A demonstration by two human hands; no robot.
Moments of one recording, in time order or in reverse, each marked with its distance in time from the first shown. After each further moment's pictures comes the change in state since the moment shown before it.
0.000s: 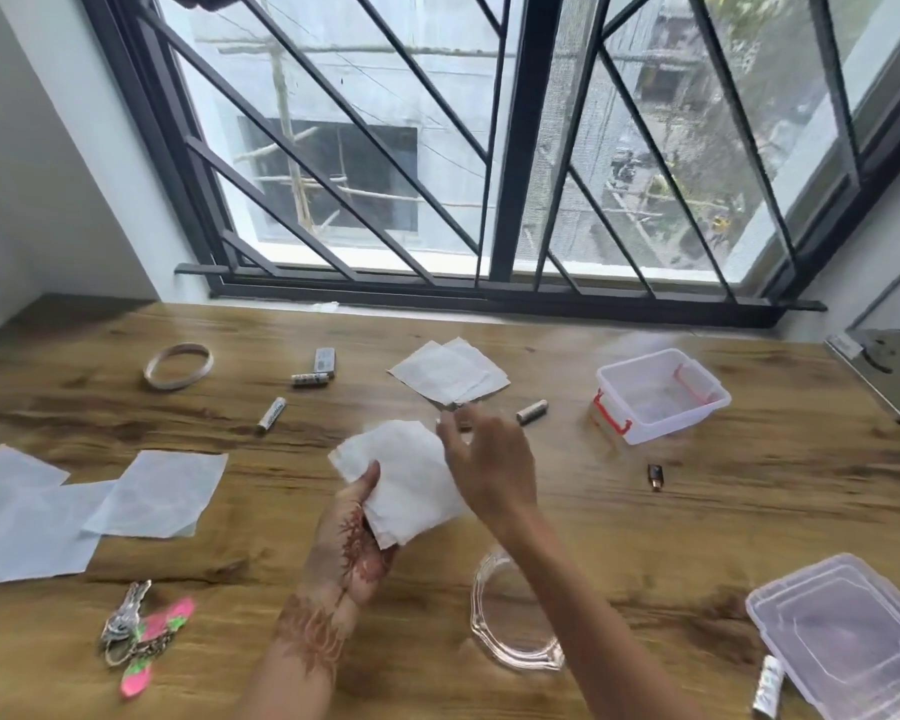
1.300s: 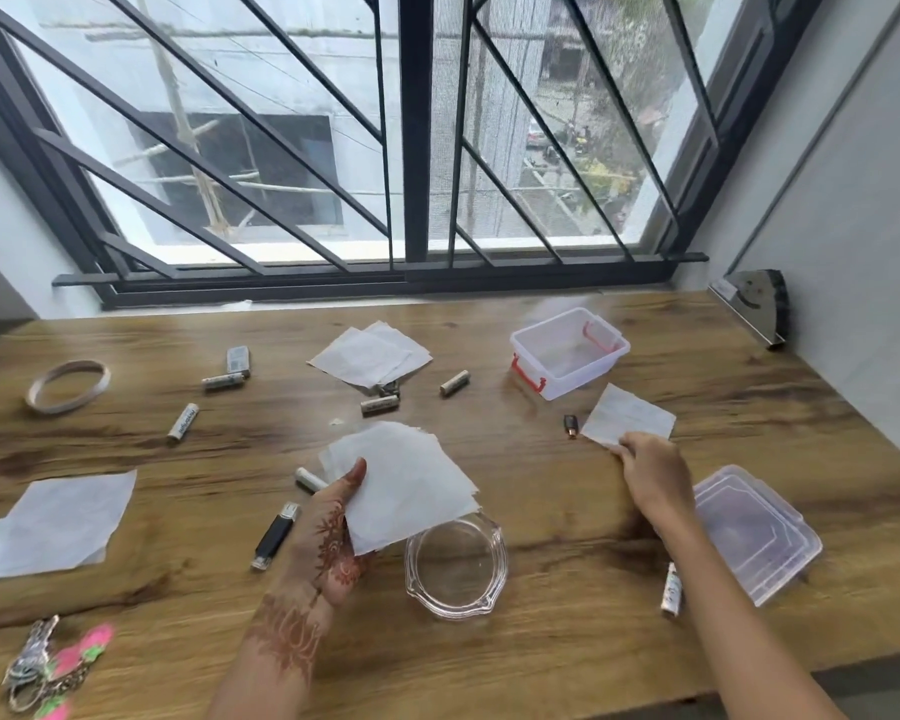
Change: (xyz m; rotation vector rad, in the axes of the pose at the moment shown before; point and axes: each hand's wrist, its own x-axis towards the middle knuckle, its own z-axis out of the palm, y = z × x) left_hand -0.020 -0.036 0.022 0.131 -0.075 -0.107; right_hand -0.030 0.238 -0.106 -0.416 0.131 0.388
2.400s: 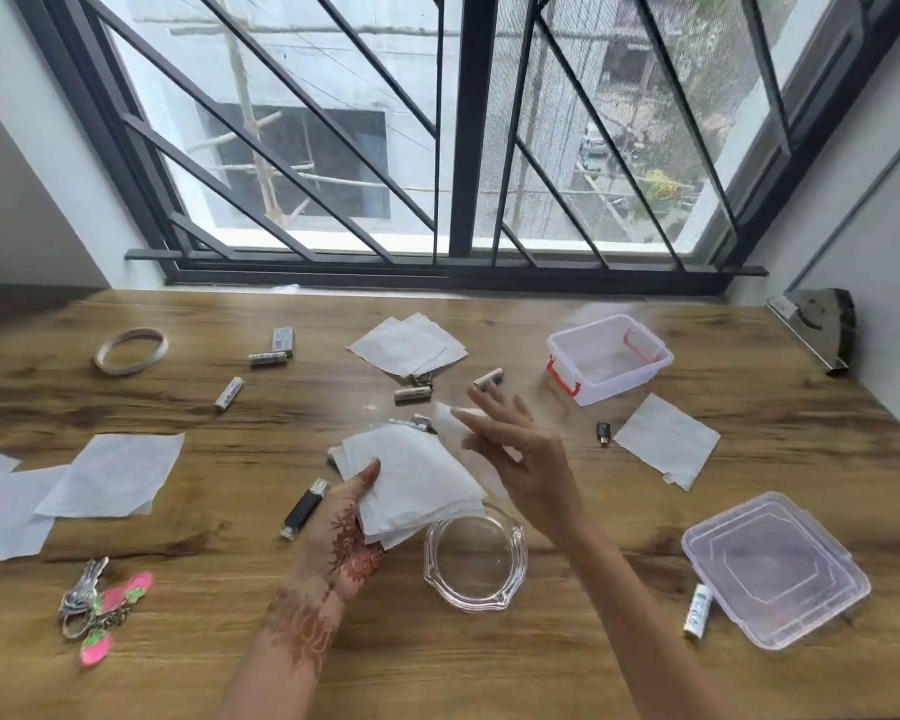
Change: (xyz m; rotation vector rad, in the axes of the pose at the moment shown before) left_hand -0.005 -0.002 -0.019 0.019 0.048 0.012; right_hand -0.070 -0.152 -0.010 0.851 -0.194 -0.722
